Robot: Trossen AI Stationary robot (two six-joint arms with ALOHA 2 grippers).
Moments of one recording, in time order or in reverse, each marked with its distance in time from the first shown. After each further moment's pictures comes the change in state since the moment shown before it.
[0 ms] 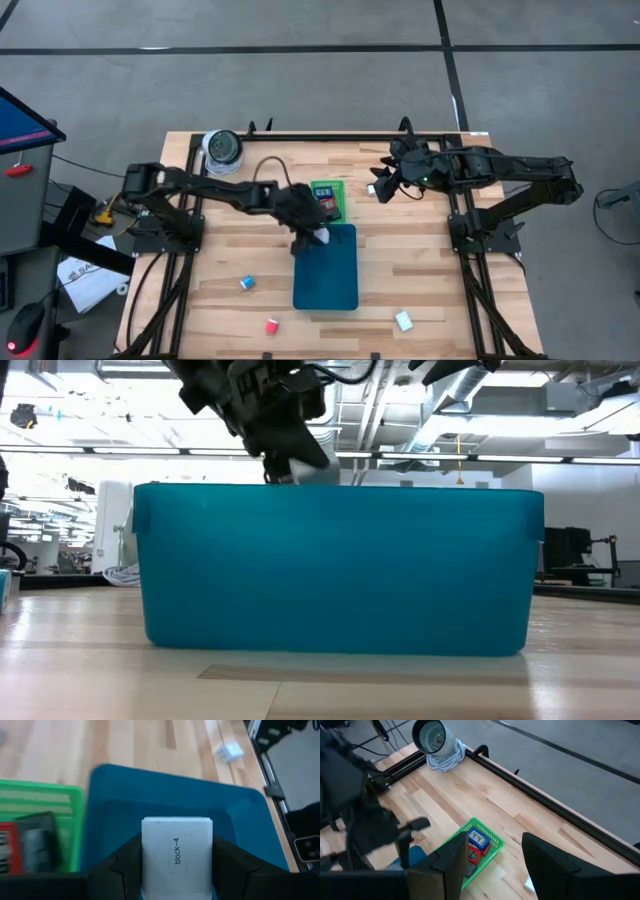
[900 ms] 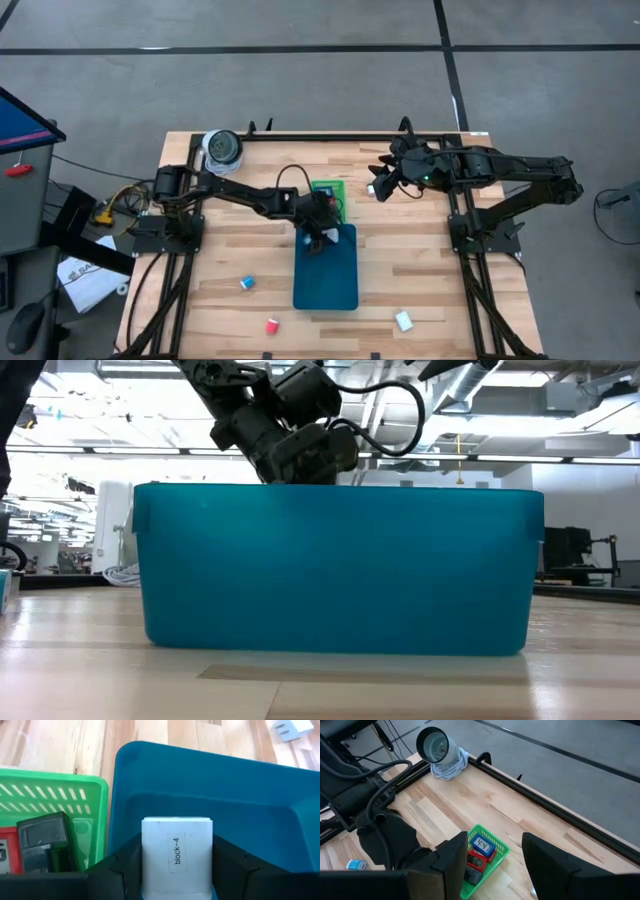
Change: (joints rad) left arm 0.012 0.234 0.085 0.054 -0.089 0.061; right arm 0.000 0.000 0.000 0.041 0.007 0.010
